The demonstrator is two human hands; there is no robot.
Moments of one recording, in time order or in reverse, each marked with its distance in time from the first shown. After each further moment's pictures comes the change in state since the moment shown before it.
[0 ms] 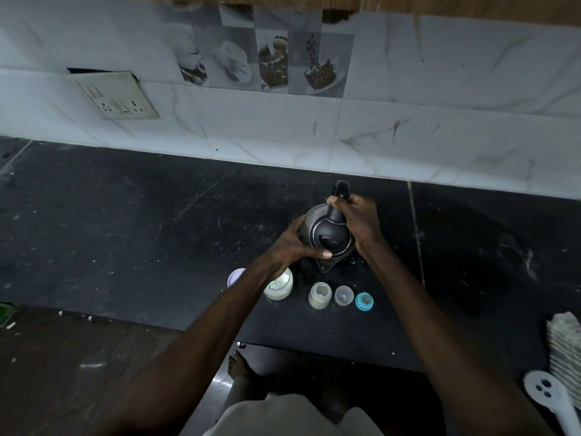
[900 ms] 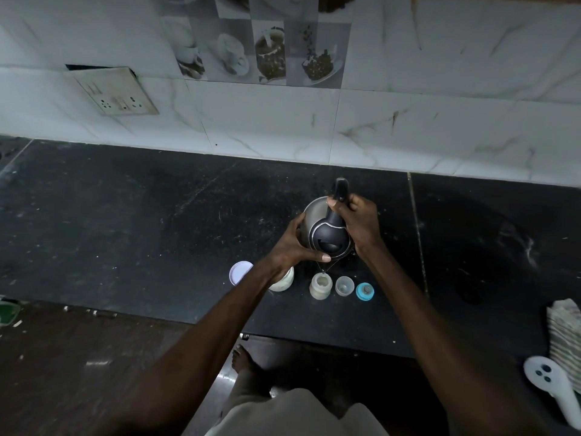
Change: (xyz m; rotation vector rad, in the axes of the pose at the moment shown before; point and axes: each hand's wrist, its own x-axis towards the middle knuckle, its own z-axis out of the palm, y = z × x) left_hand -0.010 -0.029 0.005 0.019 0.059 -0.012; right_hand -0.026 0.016 -0.005 0.001 -0.007 -0.092
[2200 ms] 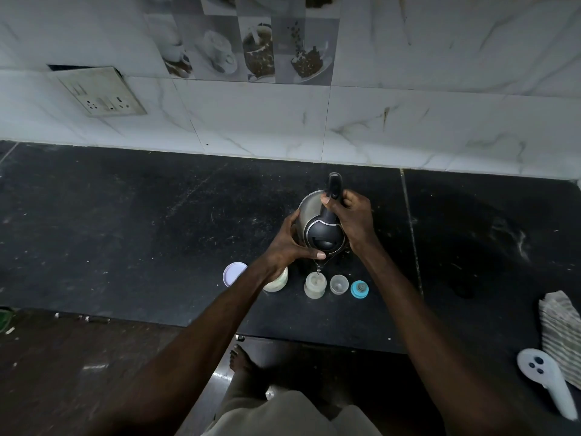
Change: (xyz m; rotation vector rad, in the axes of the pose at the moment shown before) left_hand 0.010 -0.005 0.003 0.007 -0.010 0.041; right_hand 0.006 0.003 -0.003 0.030 -0.011 -0.054
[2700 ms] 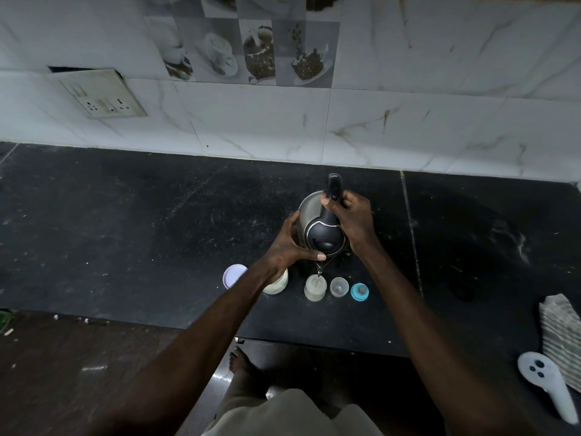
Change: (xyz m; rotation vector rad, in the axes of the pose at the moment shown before) left_hand 0.002 0.001 -0.001 0.009 0.008 -0.002; right_hand 0.005 0.000 -0.001 -0.010 -0.020 -0.014
